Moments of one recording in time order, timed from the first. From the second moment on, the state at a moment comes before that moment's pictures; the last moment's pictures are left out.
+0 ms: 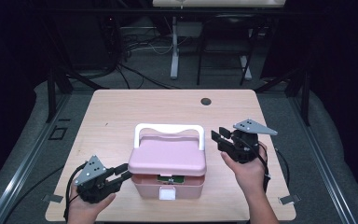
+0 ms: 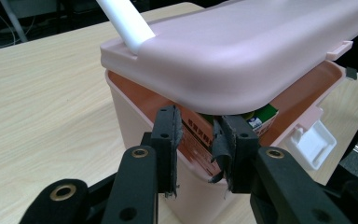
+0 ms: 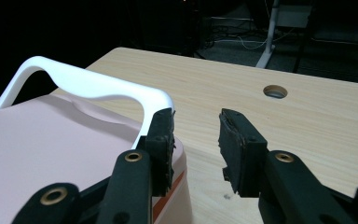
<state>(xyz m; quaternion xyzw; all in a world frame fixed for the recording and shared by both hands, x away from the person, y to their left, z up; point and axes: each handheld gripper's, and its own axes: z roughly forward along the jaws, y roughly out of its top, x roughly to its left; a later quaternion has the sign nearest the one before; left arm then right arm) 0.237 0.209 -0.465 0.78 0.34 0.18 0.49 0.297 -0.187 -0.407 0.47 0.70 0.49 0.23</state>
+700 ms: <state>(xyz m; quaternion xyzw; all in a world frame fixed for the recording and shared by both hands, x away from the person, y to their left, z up) 0.229 0.216 -0.482 0.78 0.35 0.17 0.48 0.299 -0.185 -0.410 0.47 0.70 0.49 0.23</state>
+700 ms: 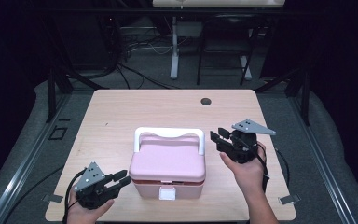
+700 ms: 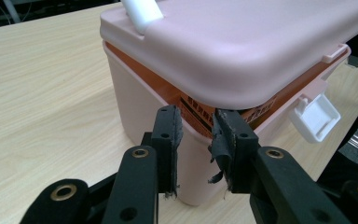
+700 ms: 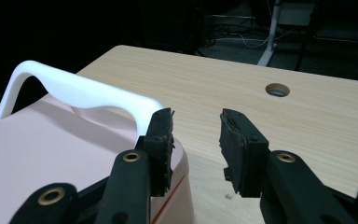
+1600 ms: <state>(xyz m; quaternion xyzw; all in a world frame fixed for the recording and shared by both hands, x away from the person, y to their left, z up) 0.226 0.217 -0.492 0.79 0.35 0.16 0.47 0.300 -0.183 -0.413 0.47 0.70 0.48 0.23</state>
